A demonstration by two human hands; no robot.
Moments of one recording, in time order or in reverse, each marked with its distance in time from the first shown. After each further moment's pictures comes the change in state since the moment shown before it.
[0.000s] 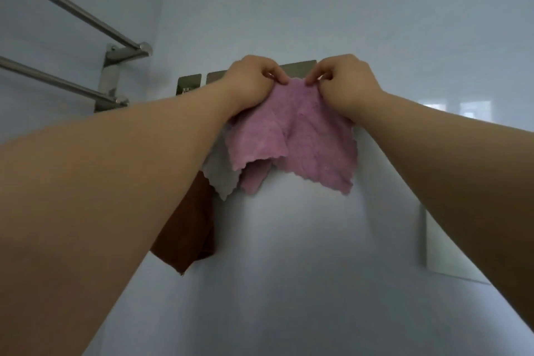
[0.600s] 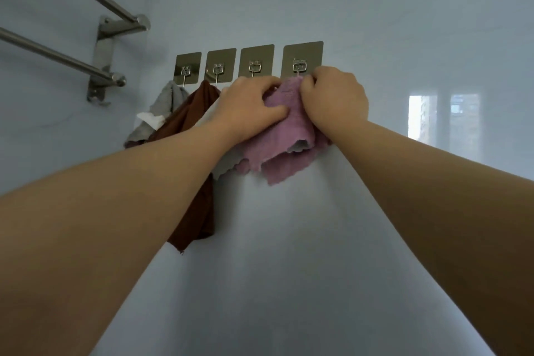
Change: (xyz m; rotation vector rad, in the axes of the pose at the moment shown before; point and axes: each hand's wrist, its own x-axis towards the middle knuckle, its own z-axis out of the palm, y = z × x) left_hand -0.042 -0.036 0.027 0.166 0.054 0.189; right_hand -0.037 -0.019 0.033 -0.204 0.085 0.085
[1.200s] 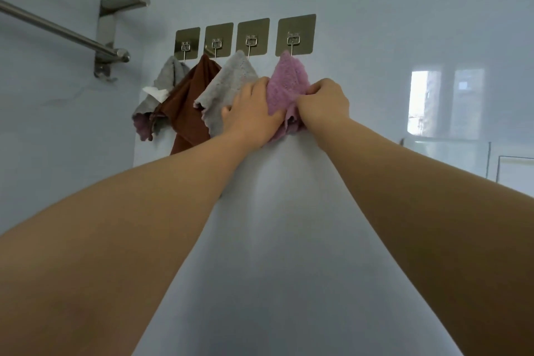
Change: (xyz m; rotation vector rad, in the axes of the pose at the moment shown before) left_hand -0.051 0.018 0.030 -0.053 -0.021 -0.258; right_hand -0.052 0.007 0.001 0.555 -0.210 0.389
